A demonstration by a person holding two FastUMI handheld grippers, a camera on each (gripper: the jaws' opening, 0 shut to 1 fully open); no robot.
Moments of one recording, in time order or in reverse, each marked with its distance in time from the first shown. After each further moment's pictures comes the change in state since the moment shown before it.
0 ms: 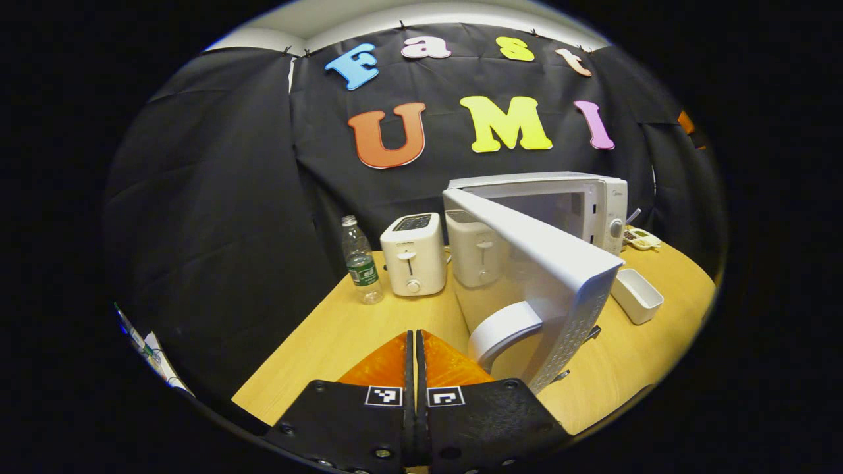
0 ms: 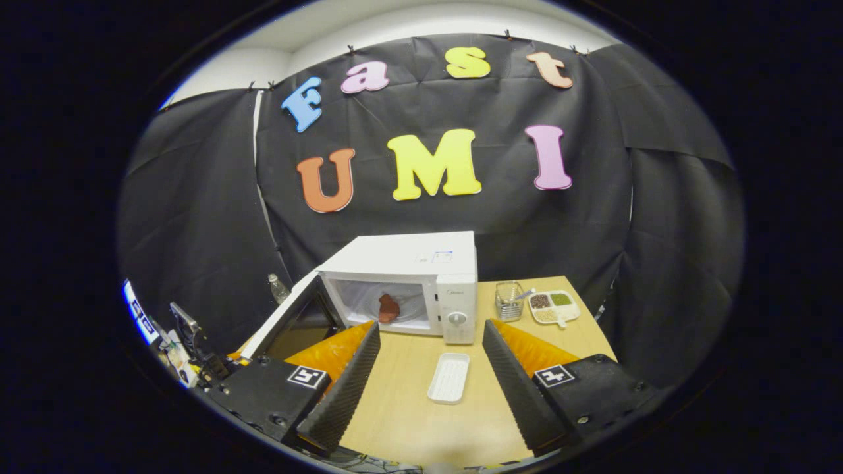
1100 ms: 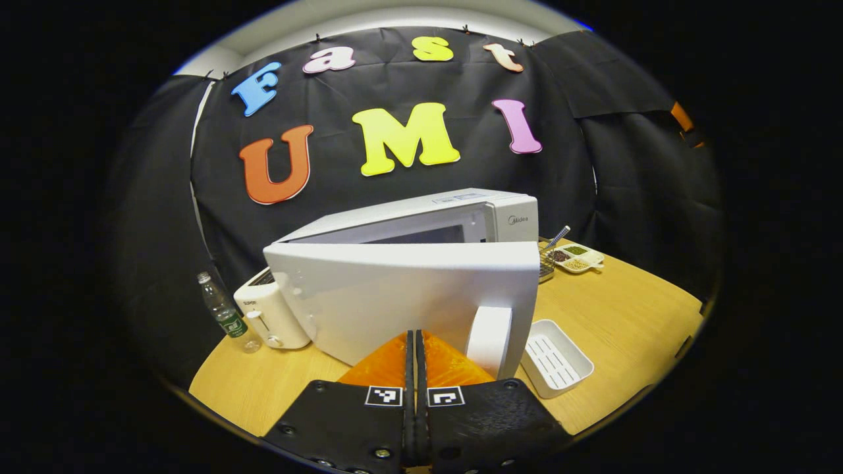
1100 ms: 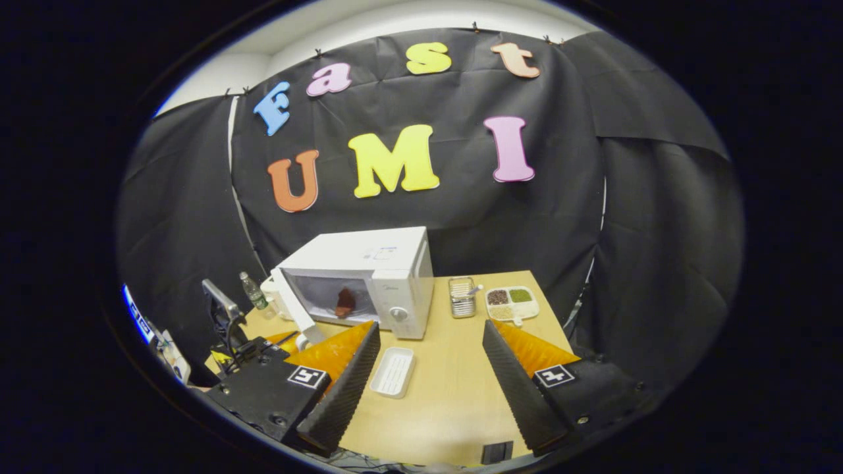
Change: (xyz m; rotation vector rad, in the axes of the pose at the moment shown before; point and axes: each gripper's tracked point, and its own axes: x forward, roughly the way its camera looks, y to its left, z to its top) left arm 0.076 -0.221 0.077 0.101 -0.087 -0.252; right arm -0.019 -0.133 0.002 0.022 0.034 -0.067
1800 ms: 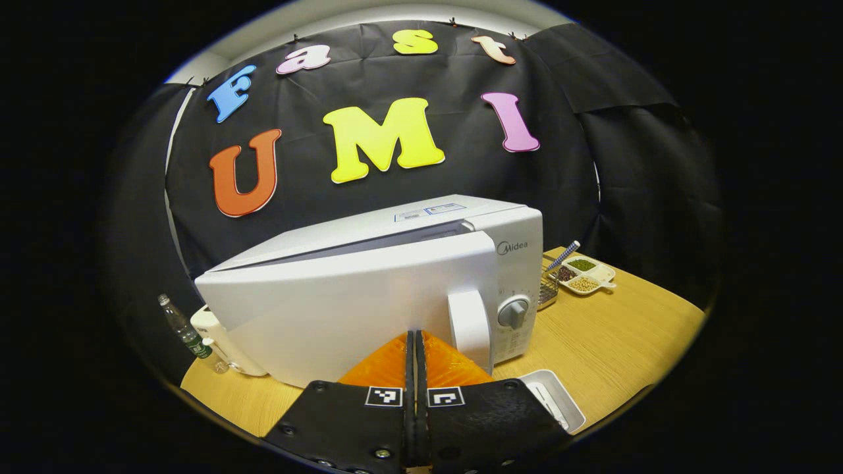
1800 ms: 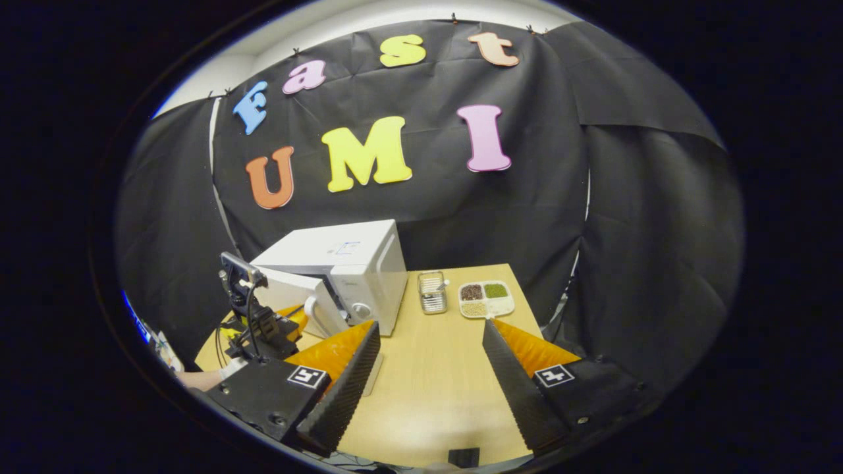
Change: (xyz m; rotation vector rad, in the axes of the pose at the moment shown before) left arm 0.098 -0.046 0.035 0.011 -0.019 -0.008; right arm 0.019 -0.072 -0.004 0.032 0.038 -0.038
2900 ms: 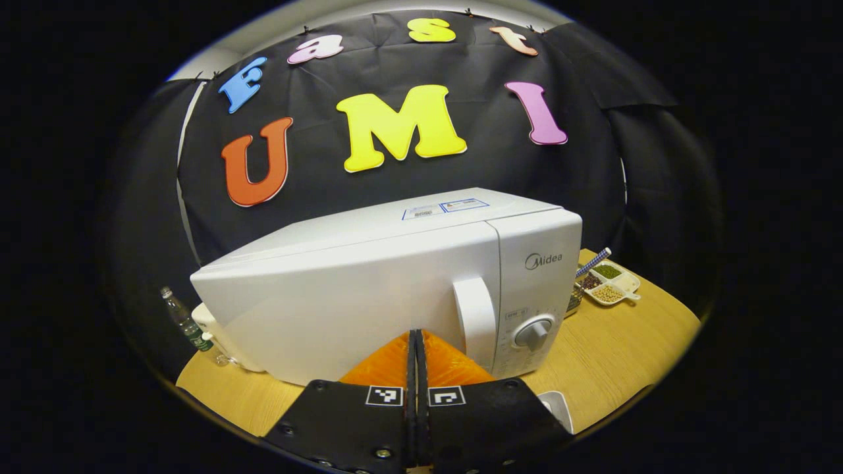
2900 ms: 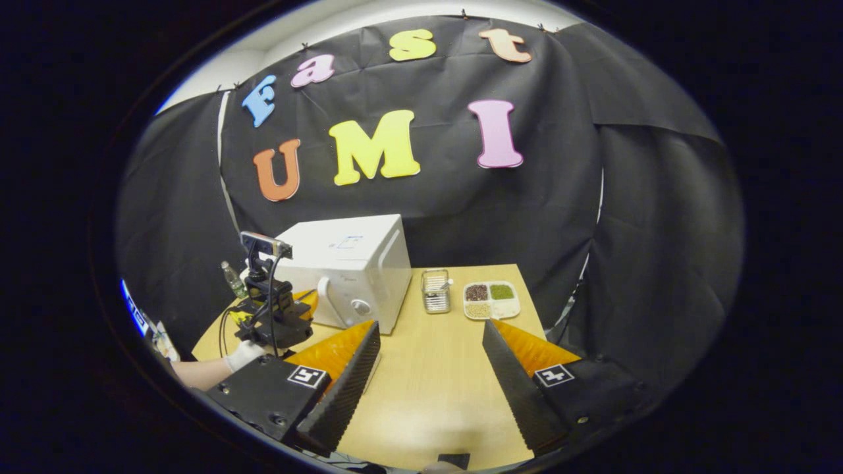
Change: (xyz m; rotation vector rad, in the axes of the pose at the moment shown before) left arm 0.017 0.004 -0.004 -0.037 0.062 0.108; right arm 0.021 0.000 0.001 -0.057 -0.002 0.047
